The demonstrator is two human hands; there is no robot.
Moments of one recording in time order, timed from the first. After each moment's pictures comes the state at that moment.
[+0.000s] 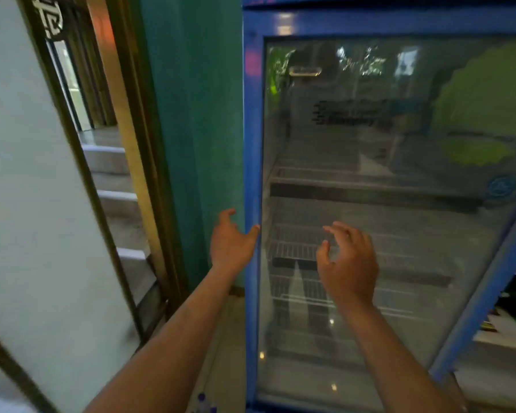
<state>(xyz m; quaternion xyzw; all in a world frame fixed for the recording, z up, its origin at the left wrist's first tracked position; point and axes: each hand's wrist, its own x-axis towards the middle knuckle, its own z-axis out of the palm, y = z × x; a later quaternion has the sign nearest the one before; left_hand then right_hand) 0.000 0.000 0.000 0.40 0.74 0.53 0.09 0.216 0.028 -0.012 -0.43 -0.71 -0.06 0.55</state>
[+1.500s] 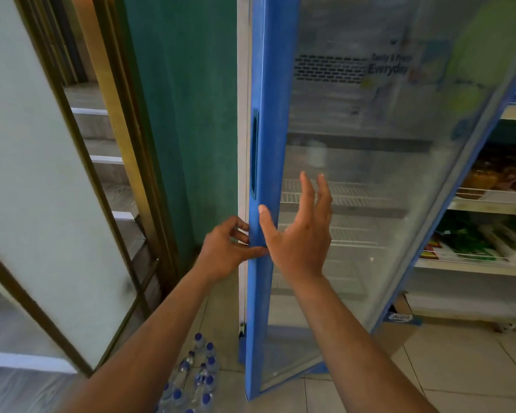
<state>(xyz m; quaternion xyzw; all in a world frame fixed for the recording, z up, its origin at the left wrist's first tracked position) 0.026 -0.162 -0.046 0.54 0.65 0.46 0.25 0.168 -0.136 -0.013 -0.49 -0.69 0.02 0.53</state>
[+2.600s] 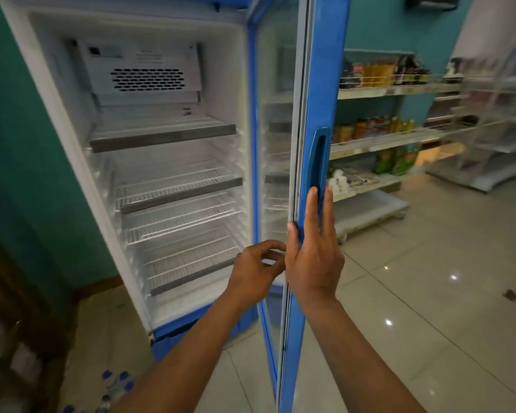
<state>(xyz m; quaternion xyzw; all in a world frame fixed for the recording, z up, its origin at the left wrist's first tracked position) 0.327 -0.308 -0.047 0.71 0.39 0.40 0.43 0.436 -0.346 -0.020 -0.64 -0.54 -0.23 0.50</state>
